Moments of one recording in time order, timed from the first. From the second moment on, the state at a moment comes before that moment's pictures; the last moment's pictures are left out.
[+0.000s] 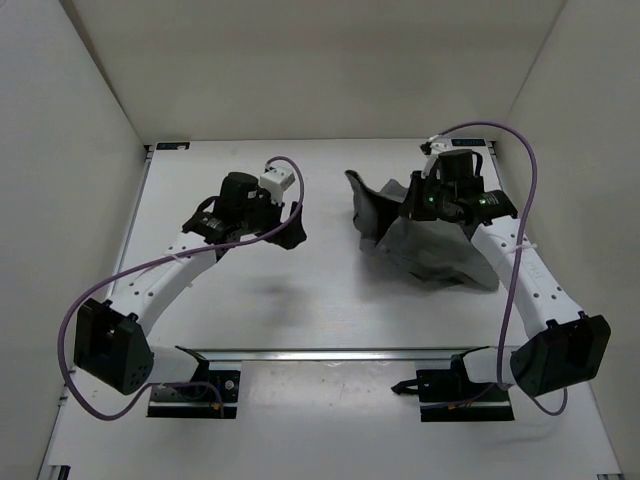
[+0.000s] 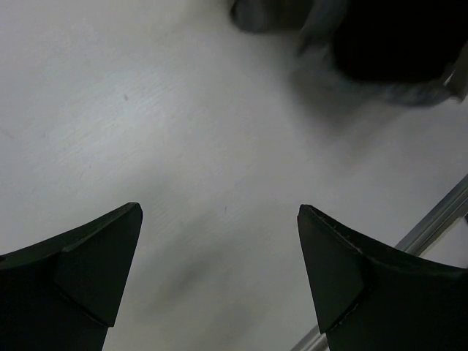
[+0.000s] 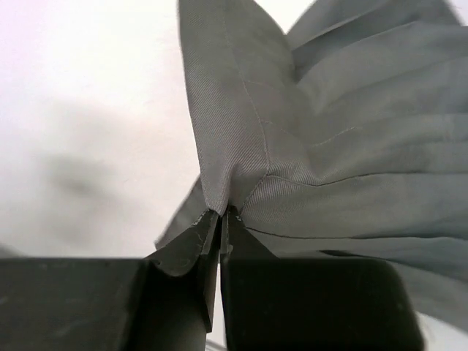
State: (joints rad) left arm -0.48 1.34 1.09 -0.42 0.27 -0.06; right arm 0.25 1.31 1.28 -0.67 -0.16 0.24
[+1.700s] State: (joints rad) left arm -0.52 1.54 0.73 0.13 0.26 -0.23; right arm 0.35 1.10 0.89 -0.58 -0.52 0.31
